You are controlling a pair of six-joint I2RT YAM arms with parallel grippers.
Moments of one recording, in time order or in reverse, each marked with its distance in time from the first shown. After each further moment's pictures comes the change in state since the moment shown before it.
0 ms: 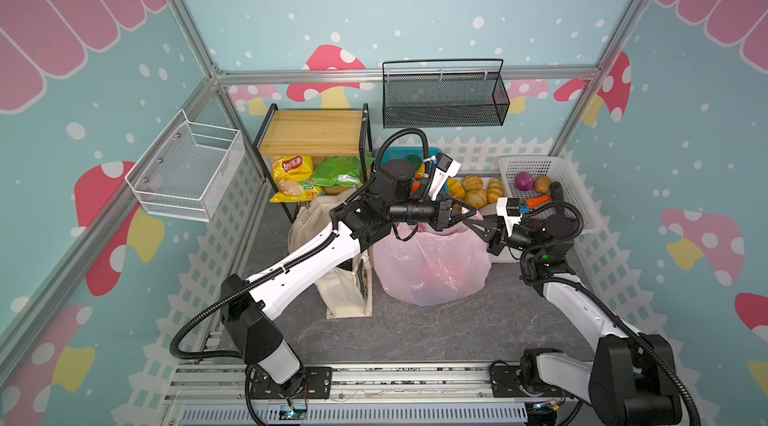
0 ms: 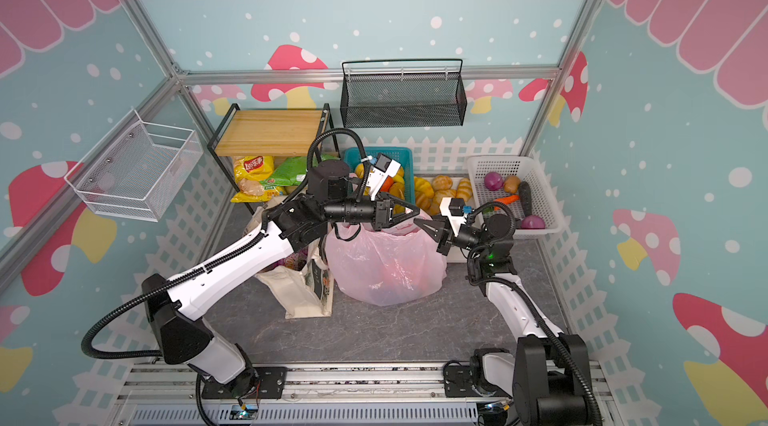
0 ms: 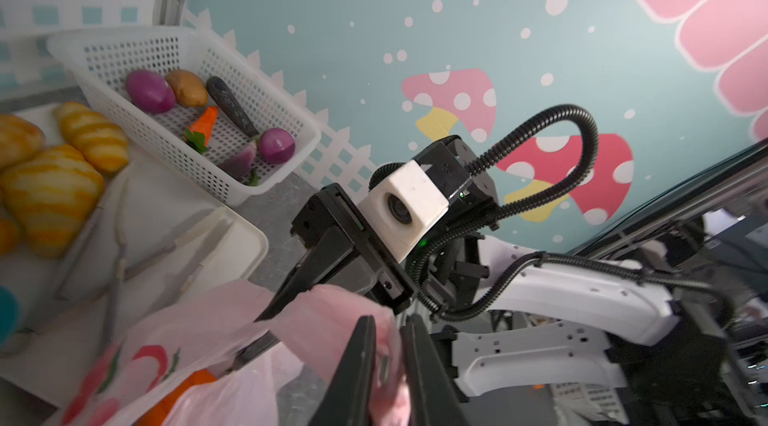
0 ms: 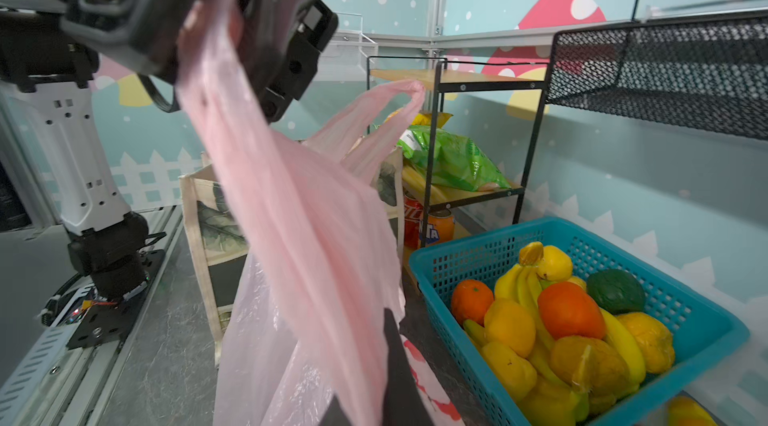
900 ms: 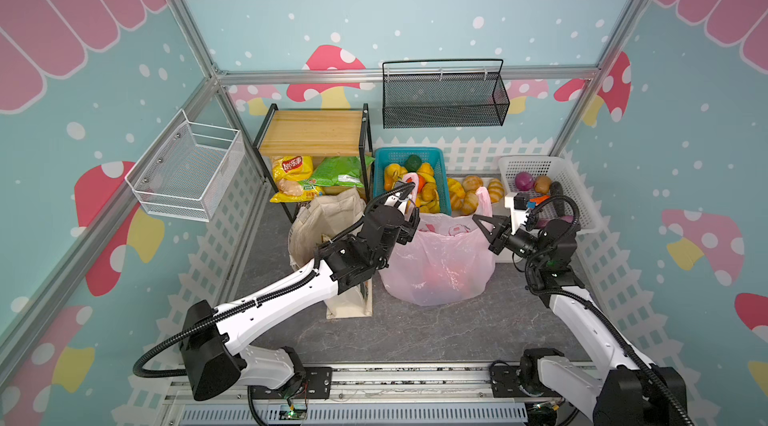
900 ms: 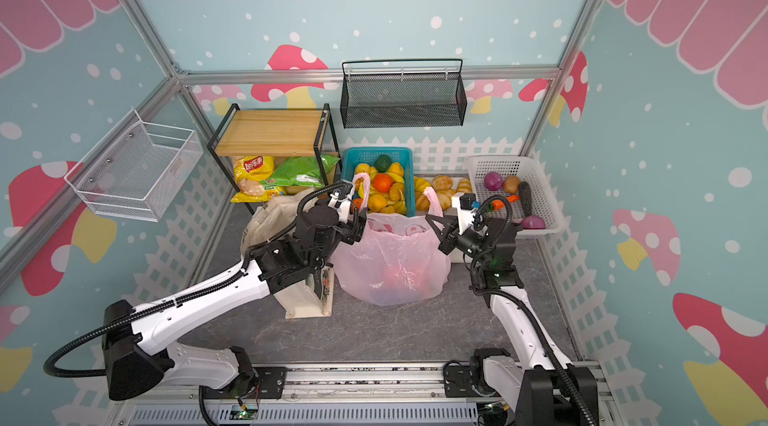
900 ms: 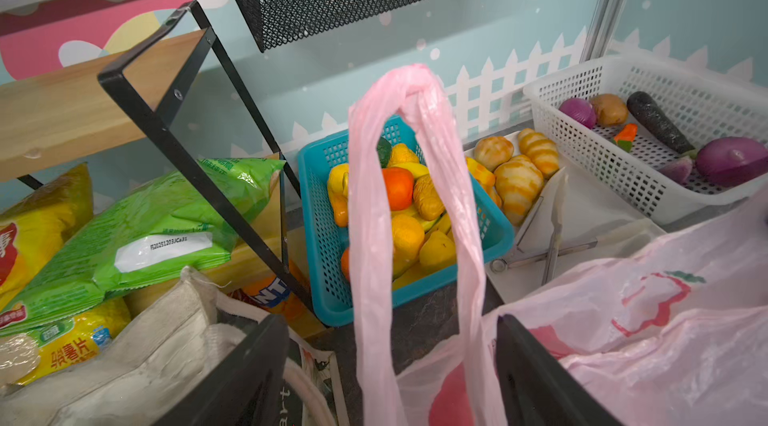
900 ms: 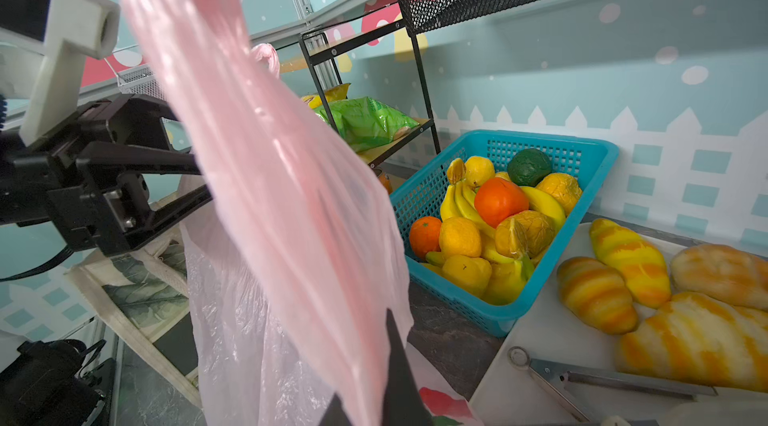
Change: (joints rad) left arm -0.102 -0.247 -0.432 0.055 -1.188 0.422; right arm -0.004 -0.133 -0.026 -0.296 0.293 0.122
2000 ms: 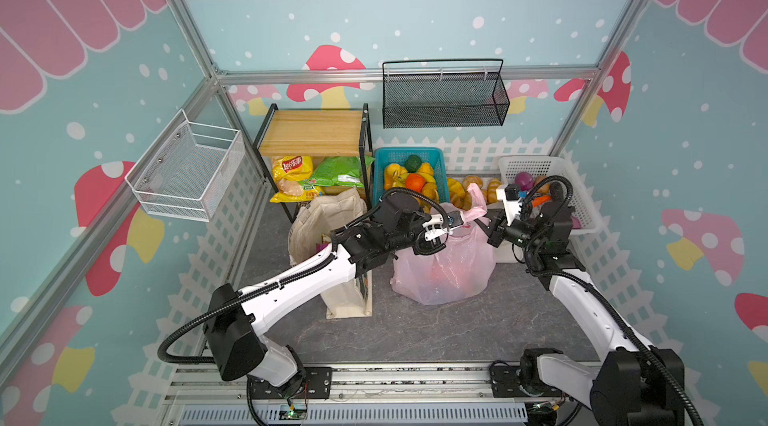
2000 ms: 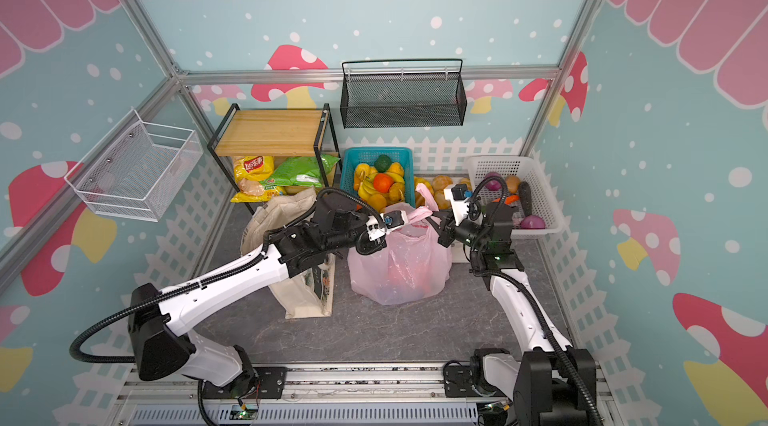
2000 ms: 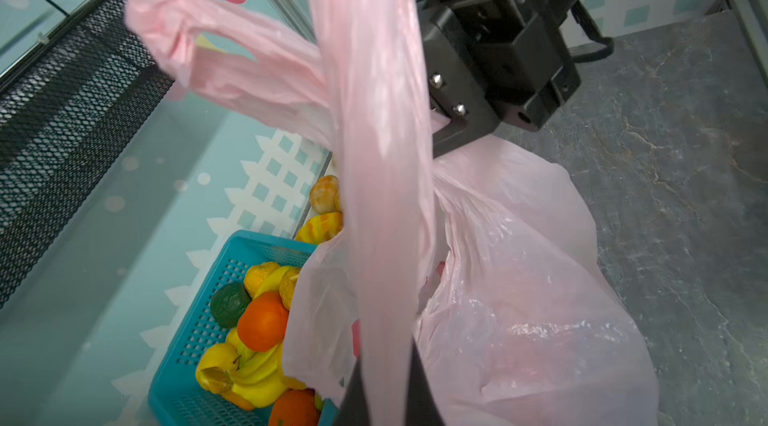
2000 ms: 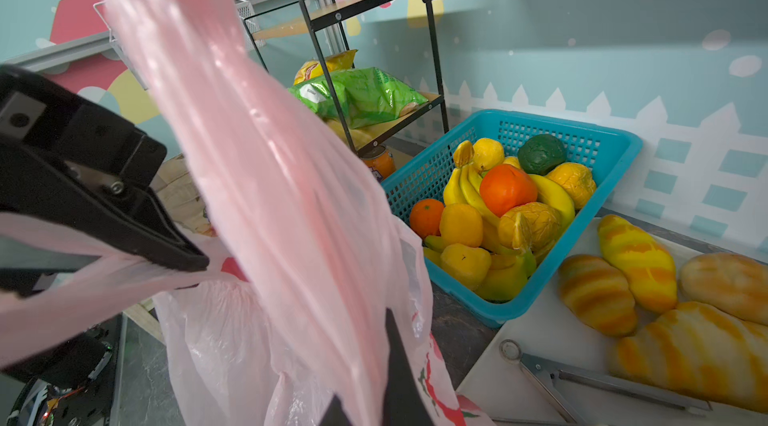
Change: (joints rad) left arm 0.030 0.175 0.214 -0.107 0.712 0.676; right arm -0.001 0.103 0.157 -0.212 -0.092 -0.187
